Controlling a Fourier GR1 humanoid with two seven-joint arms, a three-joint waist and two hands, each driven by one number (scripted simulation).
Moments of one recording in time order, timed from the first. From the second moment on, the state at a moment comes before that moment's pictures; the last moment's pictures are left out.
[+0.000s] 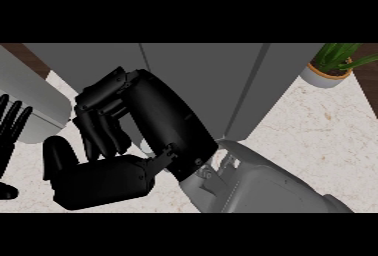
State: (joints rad) left arm -0.02 0.60 0.08 -1.32 0.86 -0.46 -0.35; right arm -0.96 -0.02 0.55 -1.66 -0.29 -0.39 0.52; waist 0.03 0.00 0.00
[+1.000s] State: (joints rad) left arm -0.04 0.56 0.14 -1.31 0.82 -0.49 -0.31; right arm -0.96 -0.01 0.39 -1.28 -0.34 -0.12 0.18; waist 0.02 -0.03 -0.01
